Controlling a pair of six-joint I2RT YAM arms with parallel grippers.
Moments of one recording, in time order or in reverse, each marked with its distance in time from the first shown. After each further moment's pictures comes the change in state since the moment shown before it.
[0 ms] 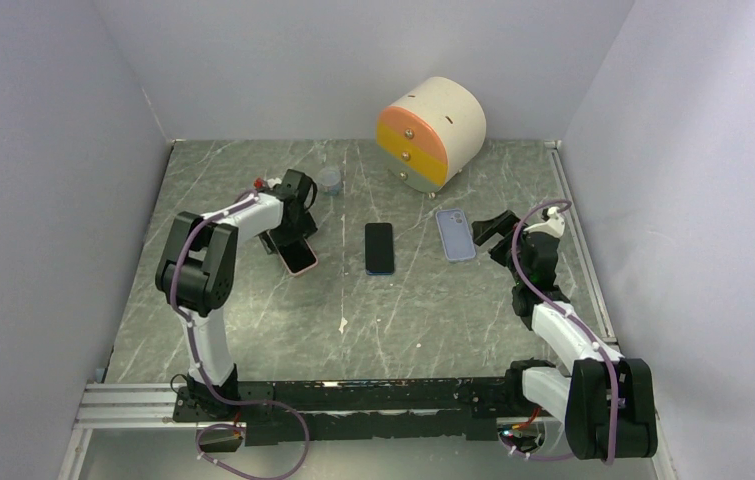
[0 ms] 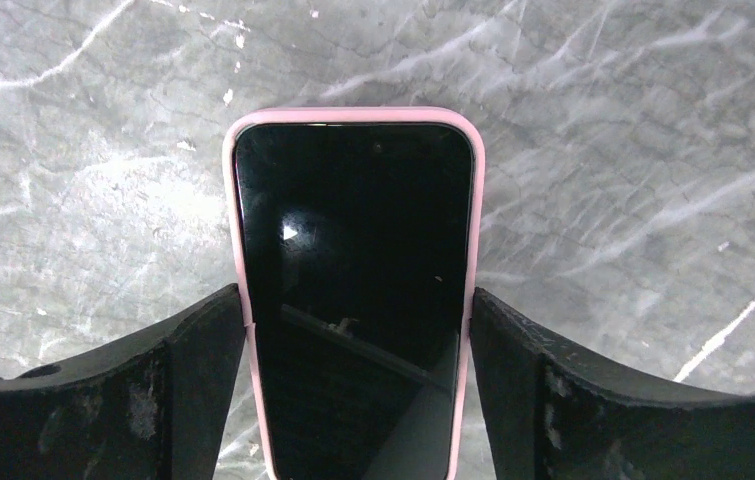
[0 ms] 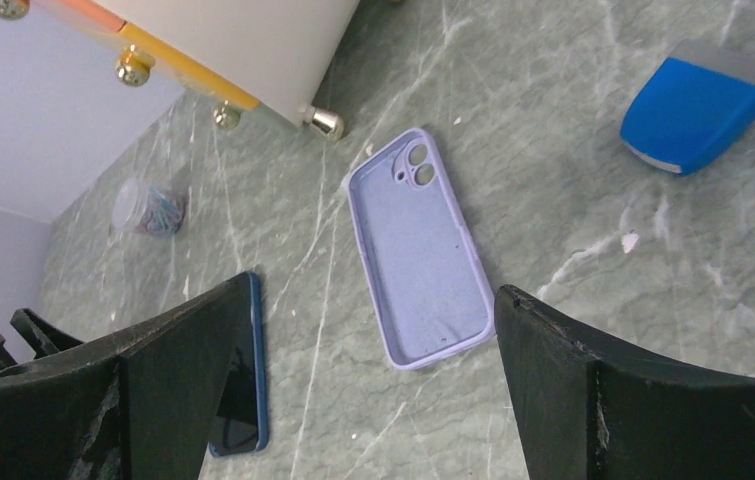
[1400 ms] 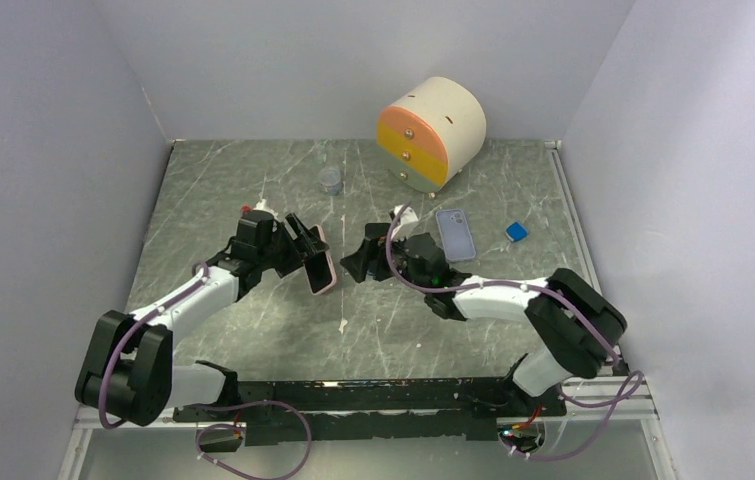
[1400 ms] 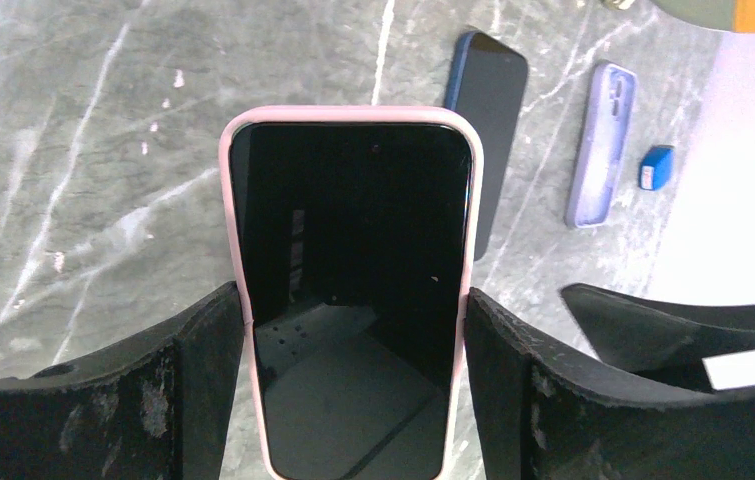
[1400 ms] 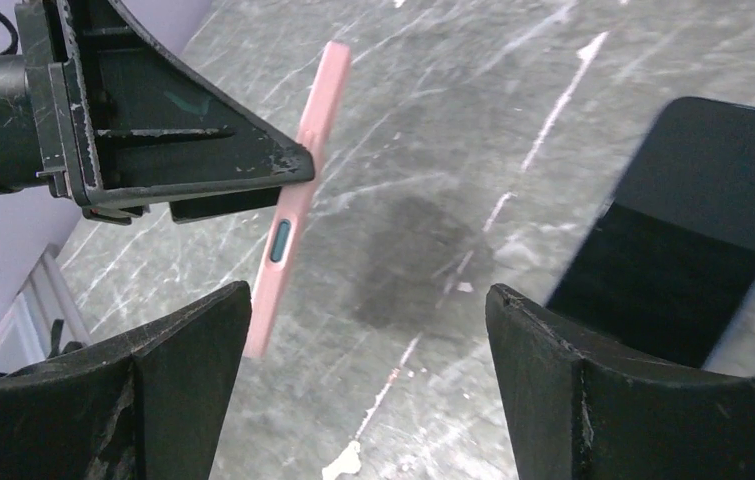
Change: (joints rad) left arm 0.005 -0.638 -0.620 0.531 0.537 -0.055; right arm 0.800 0.438 0.260 0.227 0.051 -0.117
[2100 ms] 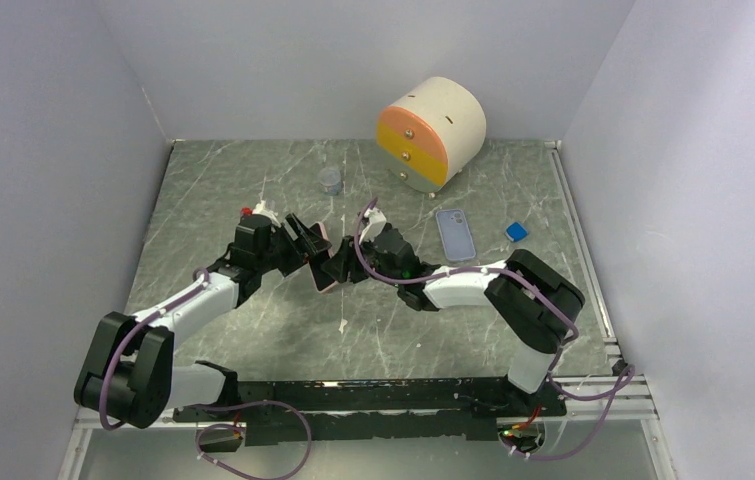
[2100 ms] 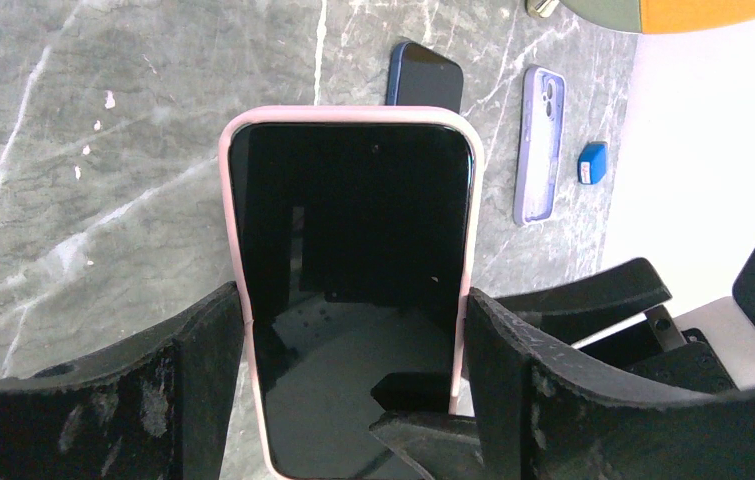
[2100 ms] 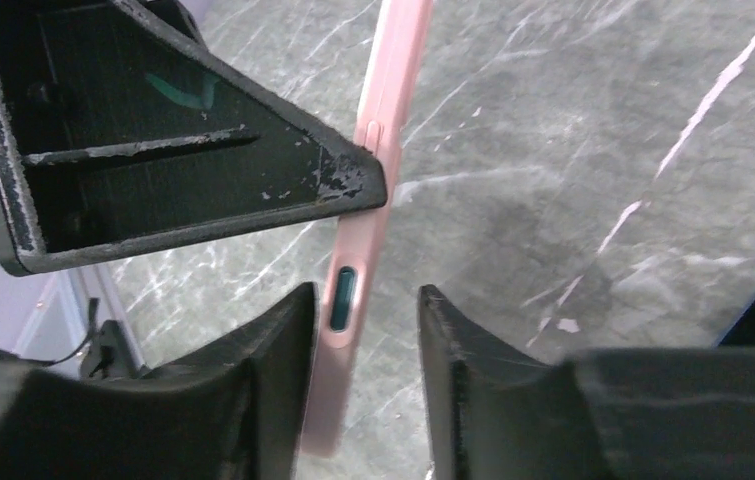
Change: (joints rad) left arm 0.000 -0.014 -0.064 0.154 0.040 -0.031; right arm 0.070 0.241 0.190 -0.002 -0.073 0.065
